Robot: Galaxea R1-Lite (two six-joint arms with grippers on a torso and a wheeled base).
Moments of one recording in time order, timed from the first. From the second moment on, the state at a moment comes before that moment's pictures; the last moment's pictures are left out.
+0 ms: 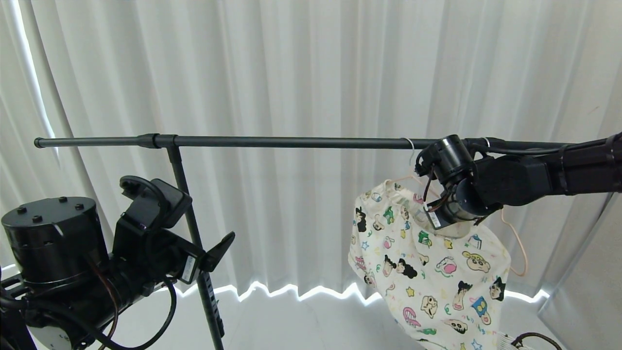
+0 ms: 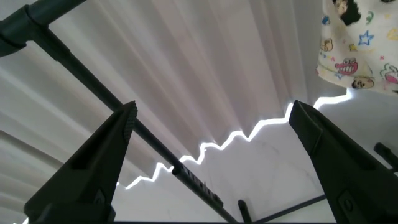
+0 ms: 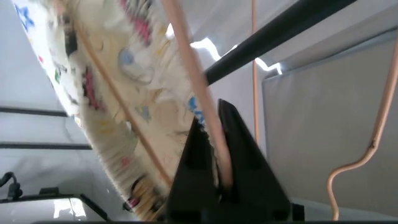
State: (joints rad) left arm -0.35 1.44 -0.38 -0.80 0.12 0.41; right arm 0.52 1.99 -1.46 0.34 -0.55 0.08
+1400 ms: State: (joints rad) left arm -0.17 1.40 -0.38 -0.80 0.13 0.41; right arm 0.22 1.37 -1.06 0.07 -0.19 -0.51
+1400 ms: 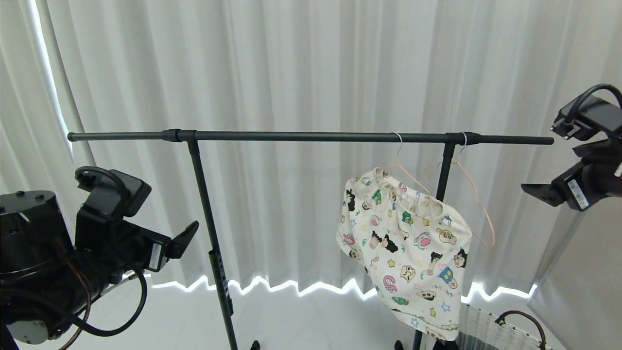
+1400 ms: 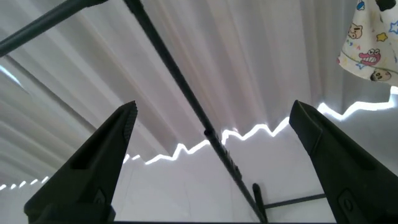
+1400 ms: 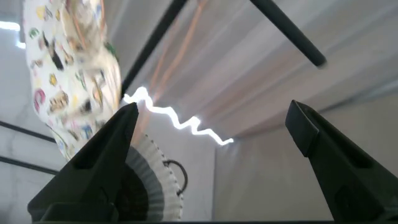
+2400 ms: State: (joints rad) left arm -0.01 1.24 -0.20 -0.80 0.13 0.37; right arm 0.09 1.20 -0.69 -0.24 -0.29 -0.57
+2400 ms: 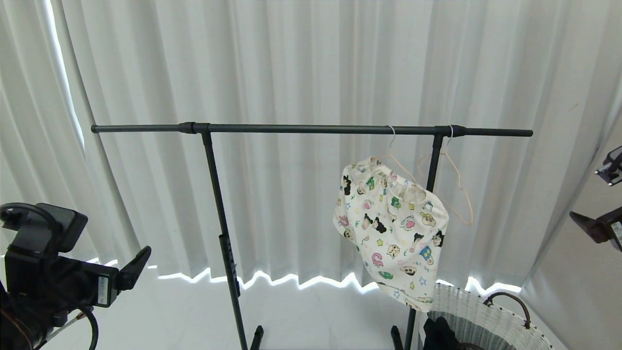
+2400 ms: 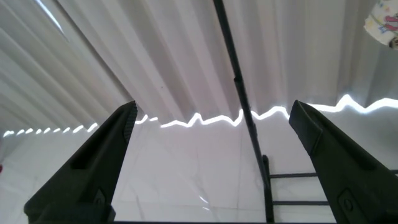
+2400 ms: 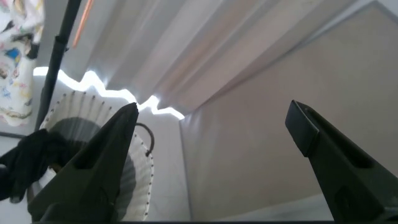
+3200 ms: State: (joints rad) left arm -0.04 1.23 -0.19 -0.80 0.13 0.37; right arm 0.08 1.16 -0.65 -0.24 -0.28 -0.57
